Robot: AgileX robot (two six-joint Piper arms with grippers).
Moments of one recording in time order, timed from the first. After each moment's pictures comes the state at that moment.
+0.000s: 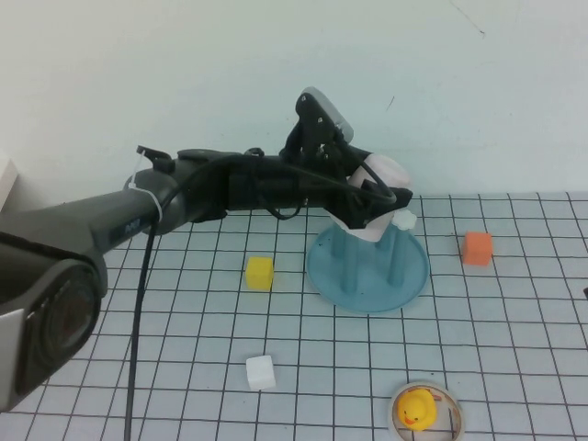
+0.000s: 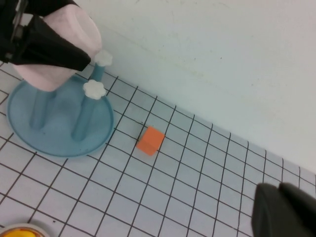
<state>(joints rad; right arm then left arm) 0.90 1.00 -0.83 -1.02 0.93 0.85 -0.37 2.31 -1.77 -1.68 0.84 1.90</state>
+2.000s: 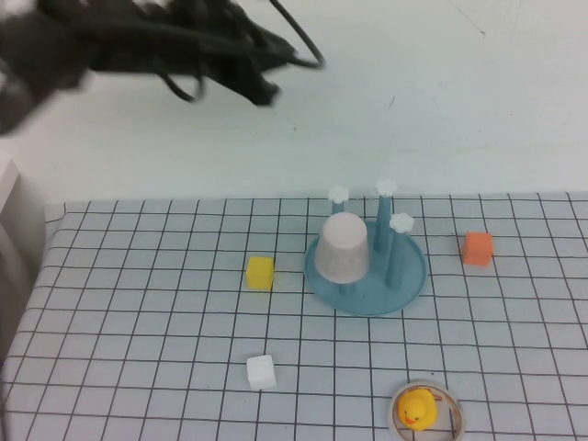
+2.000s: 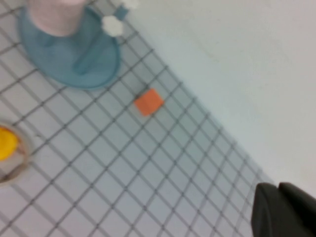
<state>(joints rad) 0.90 0.89 -0.83 -0.85 0.99 0.32 -0.26 1.92 -1.83 -0.95 0.67 1.29</state>
